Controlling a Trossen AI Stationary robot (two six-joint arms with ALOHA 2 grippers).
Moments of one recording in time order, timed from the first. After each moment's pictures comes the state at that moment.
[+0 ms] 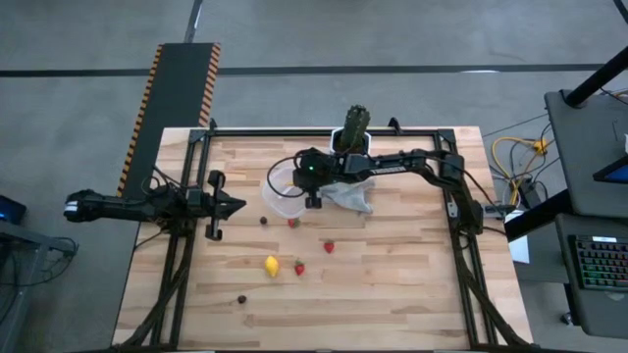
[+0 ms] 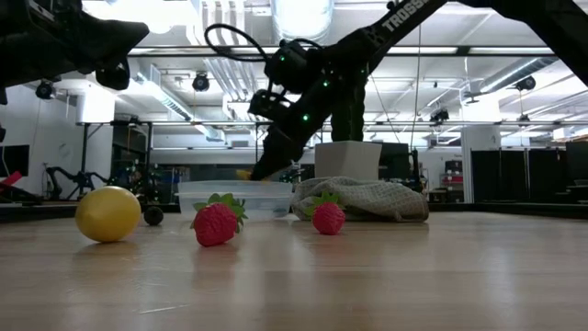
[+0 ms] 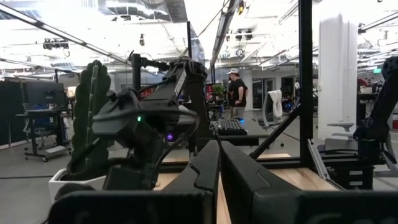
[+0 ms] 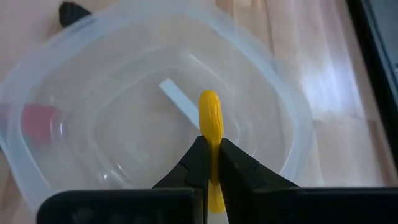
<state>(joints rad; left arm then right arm) -0.05 0.25 0.01 0.49 -0.06 0.06 -0.24 2.11 1.50 -0.20 -0.03 -0.38</state>
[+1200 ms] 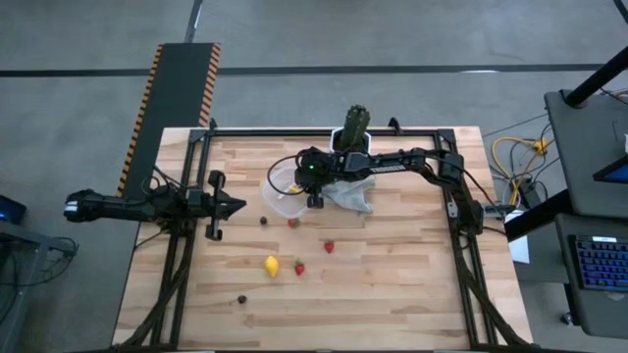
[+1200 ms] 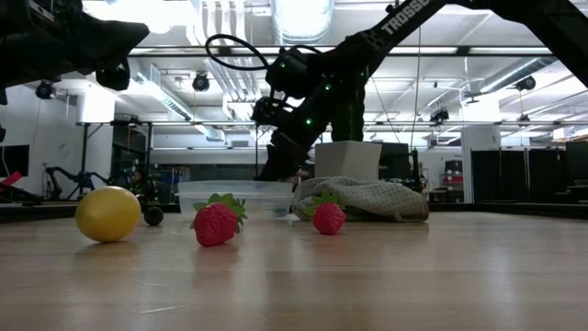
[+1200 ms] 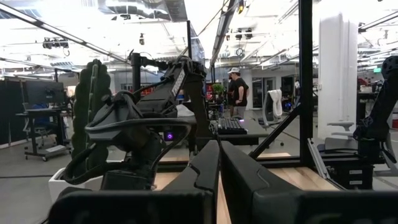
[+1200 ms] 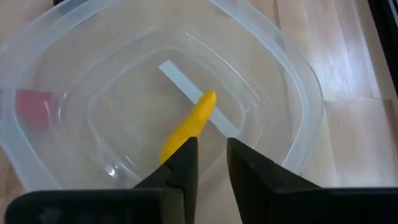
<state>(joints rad) -0.05 0.25 0.01 0.48 -0.06 0.06 -0.25 2.11 1.50 -0.24 -0.05 -0.35</state>
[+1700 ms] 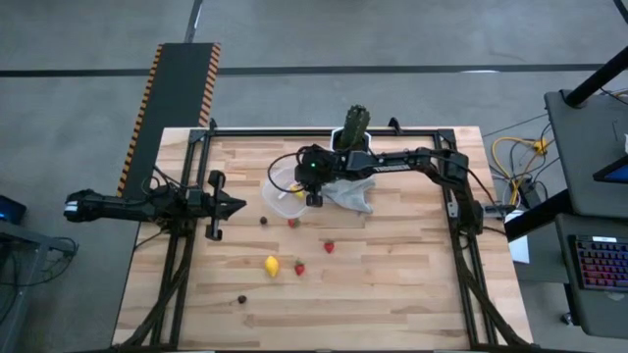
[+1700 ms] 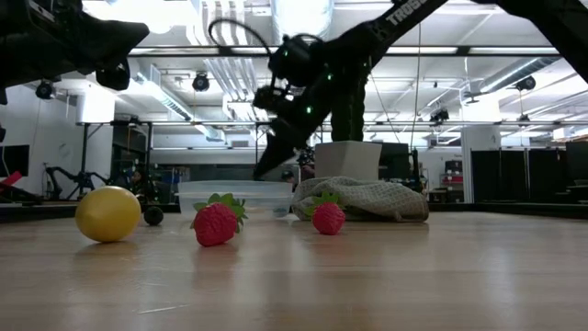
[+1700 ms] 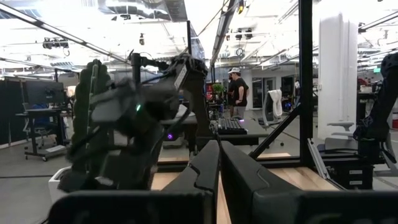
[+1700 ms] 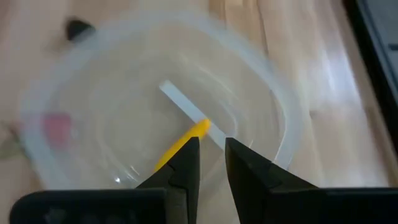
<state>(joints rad) -0.05 0.25 0.01 0.48 -0.06 0.06 -0.24 2.06 1.50 -0.24 -0.05 -0.30</state>
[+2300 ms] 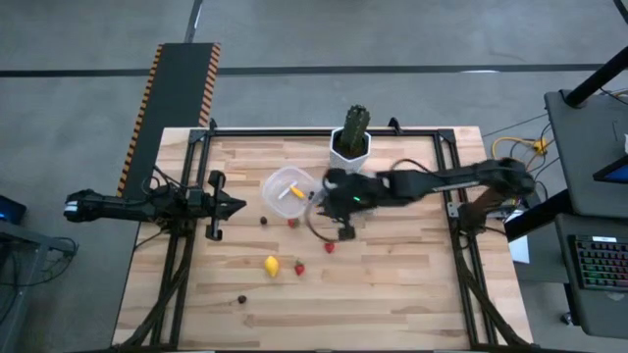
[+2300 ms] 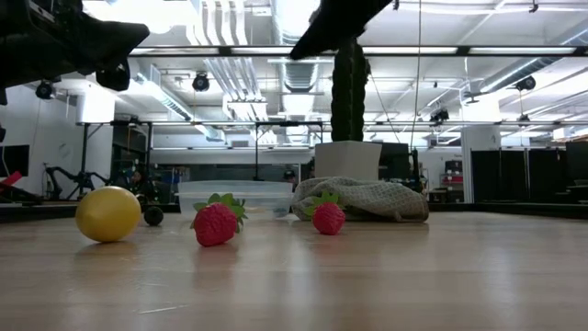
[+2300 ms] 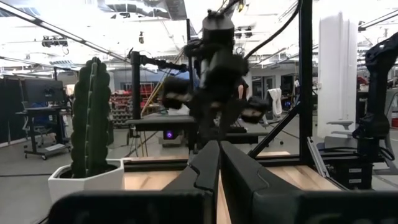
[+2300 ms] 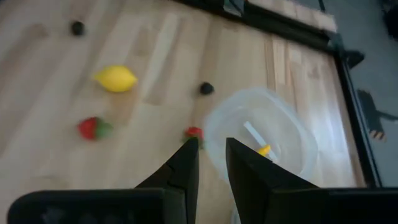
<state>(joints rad) -0.05 0.25 0.01 0.48 -0.05 0.06 0.06 1.59 1.32 -0.41 0.08 -0.26</state>
